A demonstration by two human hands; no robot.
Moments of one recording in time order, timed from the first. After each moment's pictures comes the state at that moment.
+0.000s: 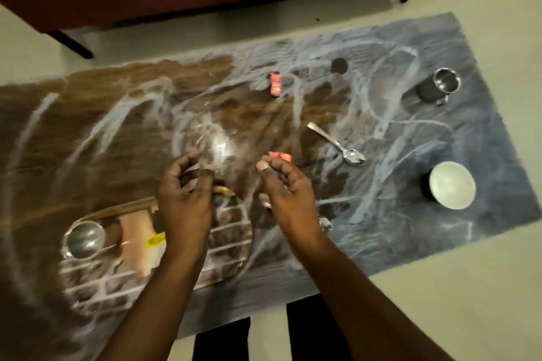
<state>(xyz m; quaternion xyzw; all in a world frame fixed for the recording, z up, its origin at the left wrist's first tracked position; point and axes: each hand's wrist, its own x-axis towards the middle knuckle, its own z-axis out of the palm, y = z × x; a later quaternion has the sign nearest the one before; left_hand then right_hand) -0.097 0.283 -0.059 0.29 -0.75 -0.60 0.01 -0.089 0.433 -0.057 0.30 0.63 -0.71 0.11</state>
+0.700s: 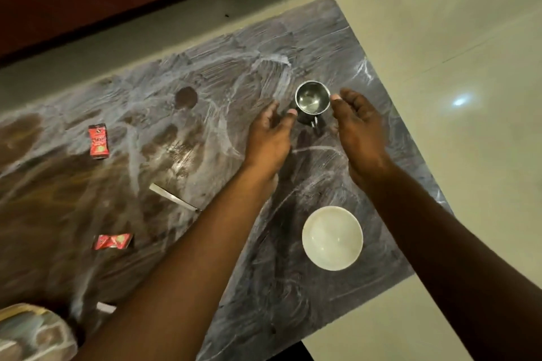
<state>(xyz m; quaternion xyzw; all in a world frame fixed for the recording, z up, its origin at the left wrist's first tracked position) -0.262 0.733 -0.103 0.18 -0.65 -0.67 -0.30 -0.227 0.877 -0.115 0.39 0.67 -0.63 -0.04</state>
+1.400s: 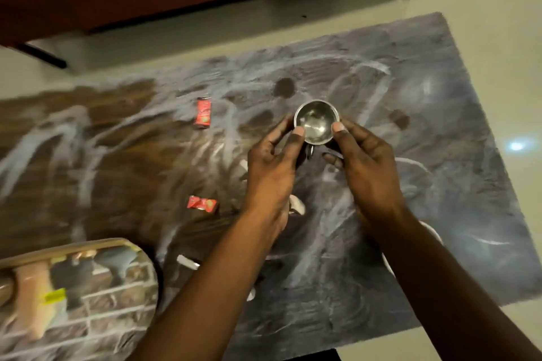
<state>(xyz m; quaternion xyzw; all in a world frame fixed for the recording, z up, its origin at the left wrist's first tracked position) -0.225 0.586 -0.074 0.27 -0.52 -0.79 -0.14 -0.211 0.716 -0.078 0.25 0.66 -0.71 0.04</state>
